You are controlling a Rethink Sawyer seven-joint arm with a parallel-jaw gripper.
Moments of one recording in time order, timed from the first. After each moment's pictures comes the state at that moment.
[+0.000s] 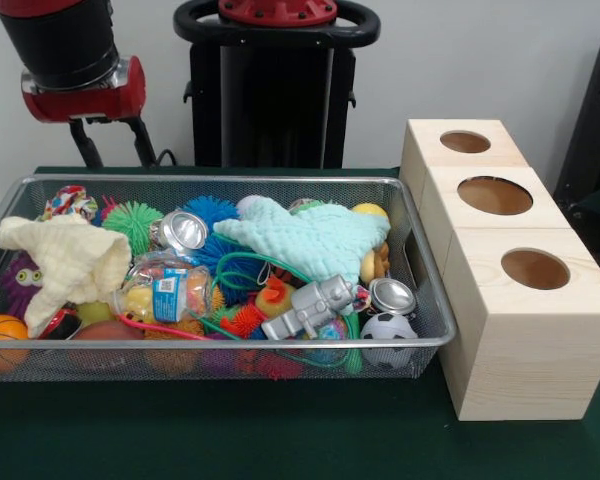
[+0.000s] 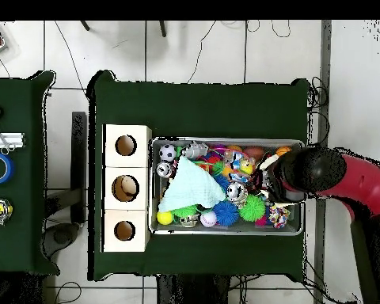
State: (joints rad) arm -0.88 -0.68 0.49 1.55 -0.40 1.09 1.55
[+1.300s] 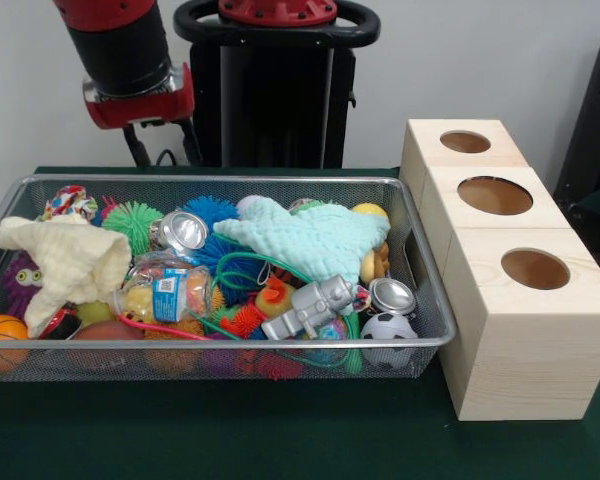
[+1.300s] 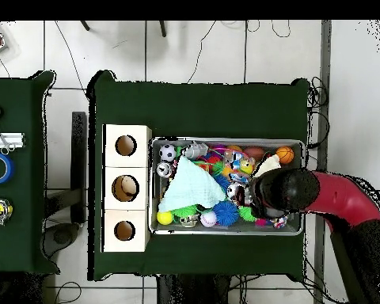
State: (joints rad) arm -0.90 -0.69 0.54 1.72 -0.45 0.98 1.55
